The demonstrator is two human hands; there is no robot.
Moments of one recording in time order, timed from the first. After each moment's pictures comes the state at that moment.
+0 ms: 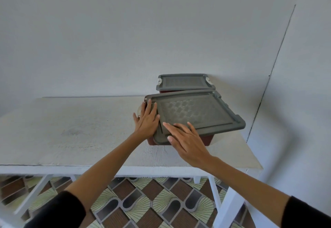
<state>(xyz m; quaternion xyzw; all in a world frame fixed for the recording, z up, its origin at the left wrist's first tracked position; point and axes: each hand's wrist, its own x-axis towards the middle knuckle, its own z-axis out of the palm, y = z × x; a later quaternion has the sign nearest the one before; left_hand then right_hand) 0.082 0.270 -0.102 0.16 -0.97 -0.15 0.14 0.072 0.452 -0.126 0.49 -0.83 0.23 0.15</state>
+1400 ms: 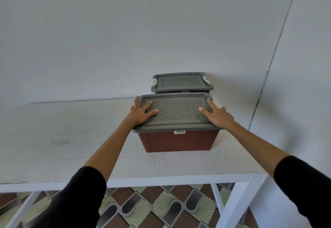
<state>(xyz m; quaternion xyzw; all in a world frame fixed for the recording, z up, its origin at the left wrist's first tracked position) 0.021 0.209 -0.090 0.18 -0.96 -0.20 0.02 -0.067 0.482 -0.090 0.14 -0.97 0.20 -0.04</state>
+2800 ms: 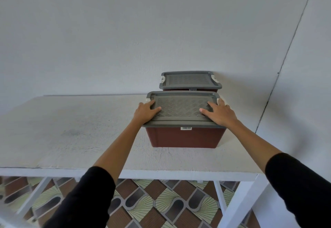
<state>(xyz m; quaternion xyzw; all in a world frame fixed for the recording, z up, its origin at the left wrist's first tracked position) 0.037 0.221 -0.091 0.22 -0.94 -0.25 0.09 -0.067 0.470 -0.091 0.20 -0.97 0.13 0.01</state>
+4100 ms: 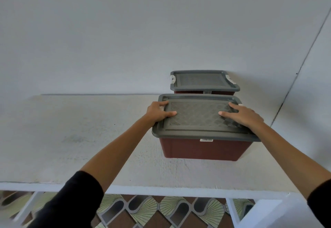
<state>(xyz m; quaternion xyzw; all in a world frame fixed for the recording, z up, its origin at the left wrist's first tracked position) 0.017 0.196 -0.082 0.20 -0.86 -0.45 0.08 -0.084 0.454 -0.080 0.12 -0.97 0.19 -0.05</state>
